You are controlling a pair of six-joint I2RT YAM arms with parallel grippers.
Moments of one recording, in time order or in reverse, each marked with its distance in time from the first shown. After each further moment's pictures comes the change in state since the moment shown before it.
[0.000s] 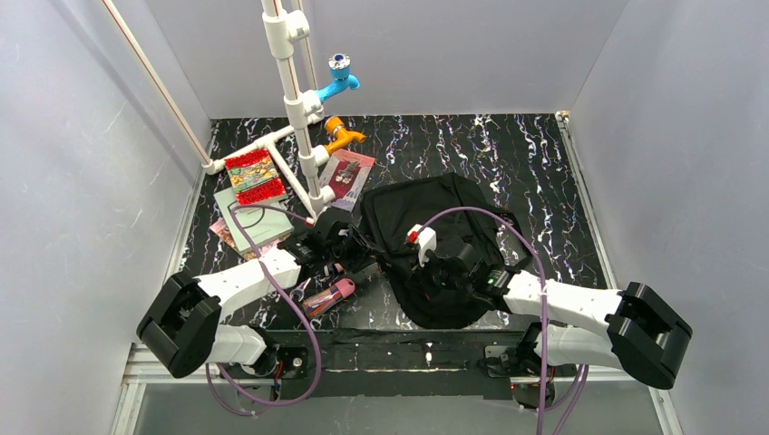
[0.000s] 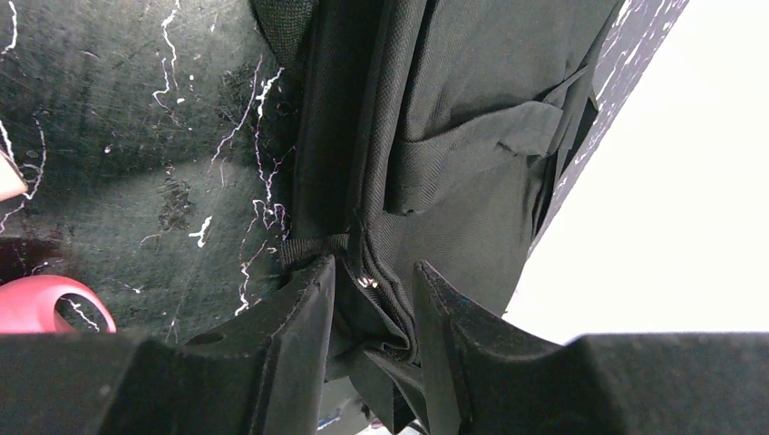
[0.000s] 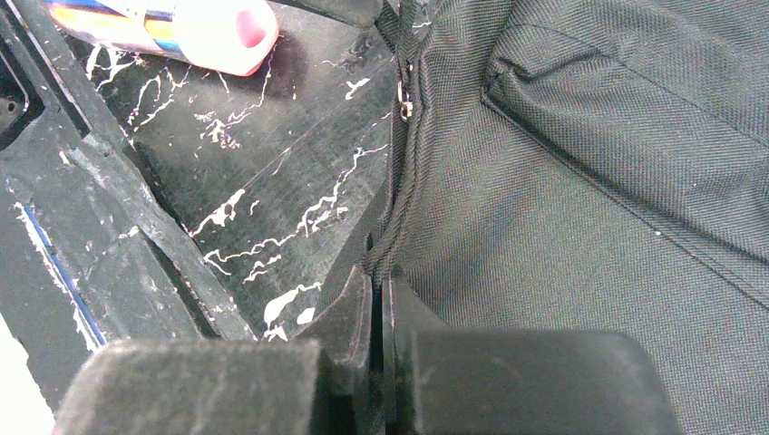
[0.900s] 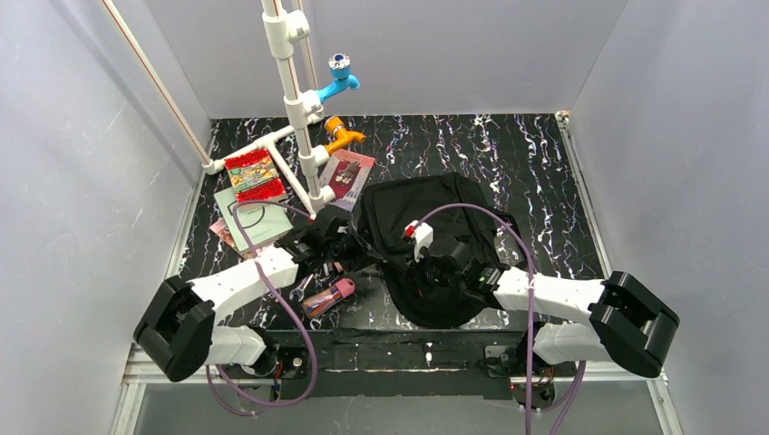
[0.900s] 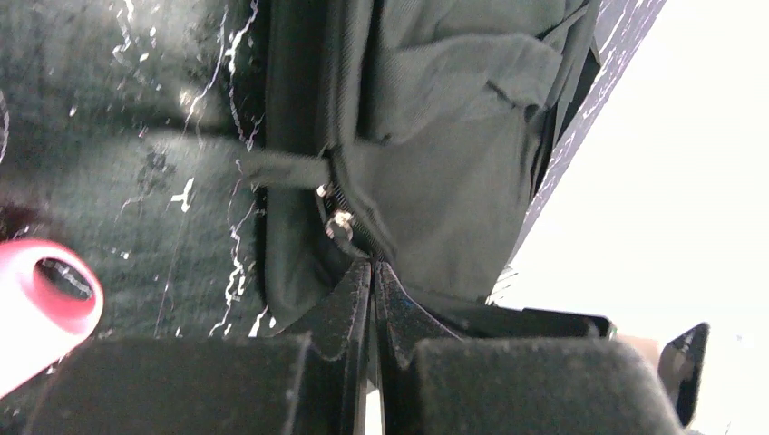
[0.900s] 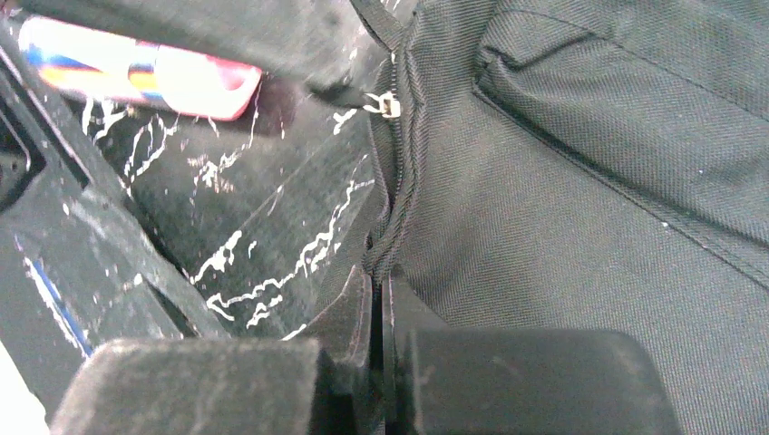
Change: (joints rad) left arm 0.000 0.003 0.054 -0.065 0.076 0.066; right arm 0.001 0.080 0.009 0.074 0.028 0.072
